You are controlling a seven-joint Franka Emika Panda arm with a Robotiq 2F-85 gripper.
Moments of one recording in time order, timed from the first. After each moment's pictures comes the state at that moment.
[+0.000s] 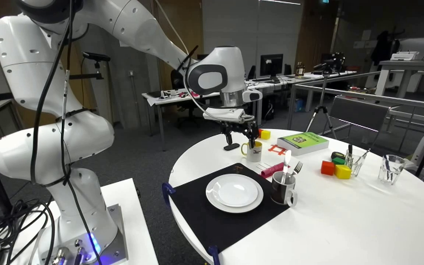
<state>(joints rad) -1.27 -0.20 1.11 -2.36 0.23 2.43 -0.69</state>
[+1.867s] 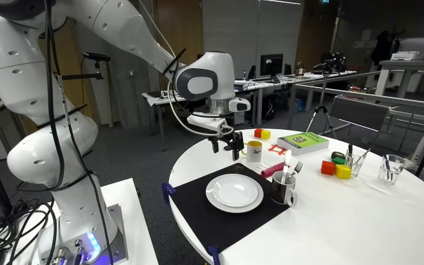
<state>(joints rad) -0.38 -0.20 0.21 -2.51 0.02 2.39 -0.46</state>
